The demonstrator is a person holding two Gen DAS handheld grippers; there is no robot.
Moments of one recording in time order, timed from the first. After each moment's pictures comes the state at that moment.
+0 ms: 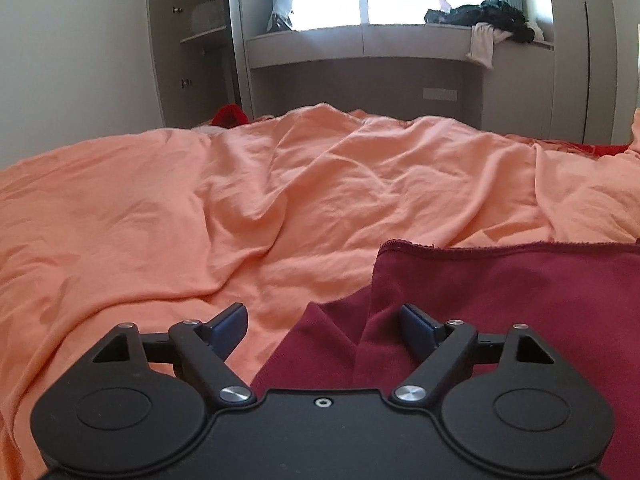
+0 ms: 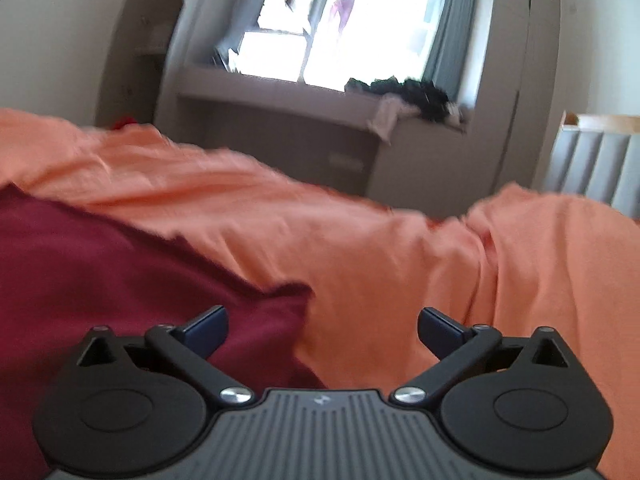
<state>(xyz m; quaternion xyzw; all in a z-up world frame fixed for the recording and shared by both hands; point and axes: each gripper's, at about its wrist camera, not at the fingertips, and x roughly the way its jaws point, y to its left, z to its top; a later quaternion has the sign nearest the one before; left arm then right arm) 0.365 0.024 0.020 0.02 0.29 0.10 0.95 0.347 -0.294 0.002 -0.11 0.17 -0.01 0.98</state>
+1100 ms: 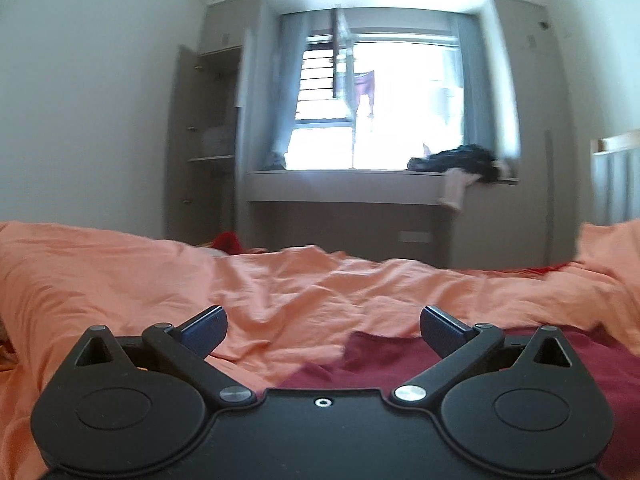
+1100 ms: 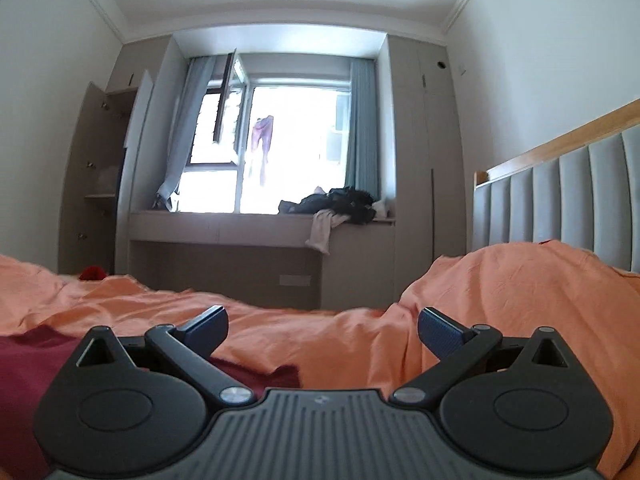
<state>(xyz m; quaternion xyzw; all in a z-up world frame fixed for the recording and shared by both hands) 0.202 0.013 0.051 0.00 0.05 0.05 1.00 0.201 -0.290 0.024 0.00 -0.03 -0.06 1.00</state>
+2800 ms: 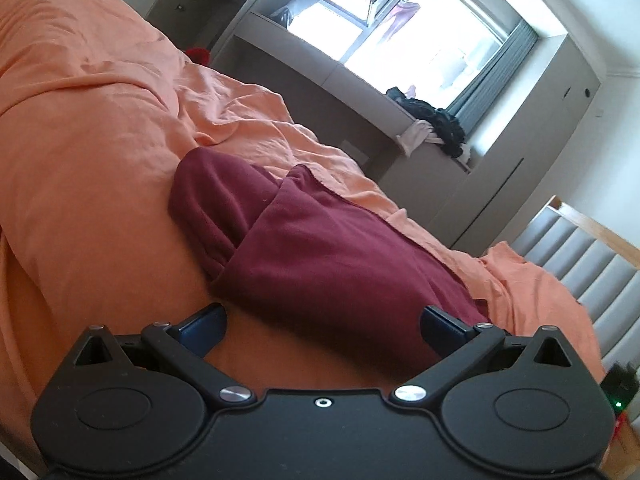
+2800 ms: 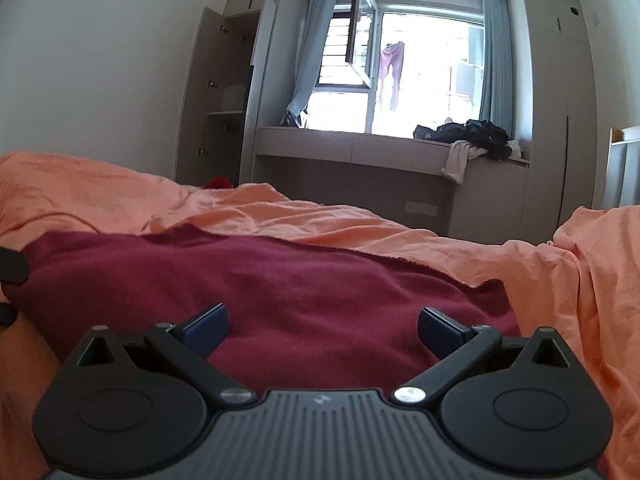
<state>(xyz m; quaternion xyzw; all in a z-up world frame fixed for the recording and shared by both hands) 0.179 0.045 -0.030 -0.28 0.21 -0.07 0.93 0.217 -0.186 -0.013 -0.07 0.09 0.12 0.99</state>
